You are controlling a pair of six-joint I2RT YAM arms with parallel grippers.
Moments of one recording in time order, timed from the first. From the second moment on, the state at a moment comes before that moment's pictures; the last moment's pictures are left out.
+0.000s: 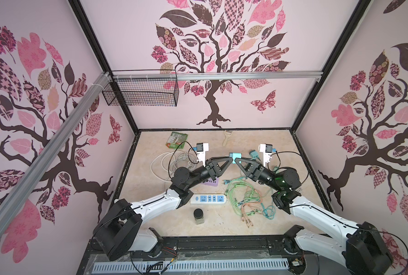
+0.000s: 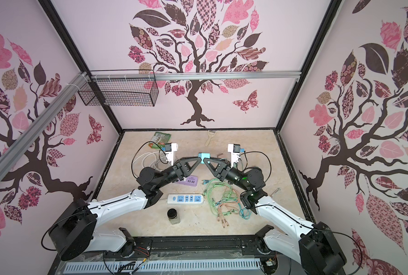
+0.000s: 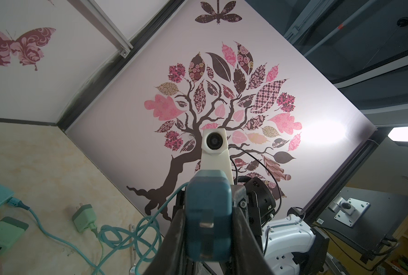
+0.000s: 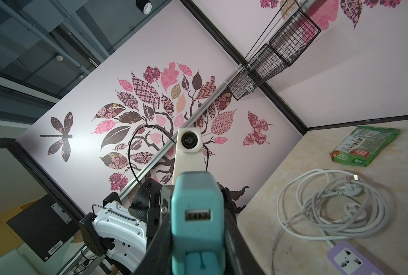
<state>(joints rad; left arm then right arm) -0.74 1.37 0.68 1.12 0.45 -1.00 0.53 1.06 0.52 0.96 -0.54 1.02</state>
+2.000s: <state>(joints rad) -0.60 0.62 0.55 -0.39 0.04 -0.65 0.51 1.78 1.67 -0.14 -0.45 0.22</state>
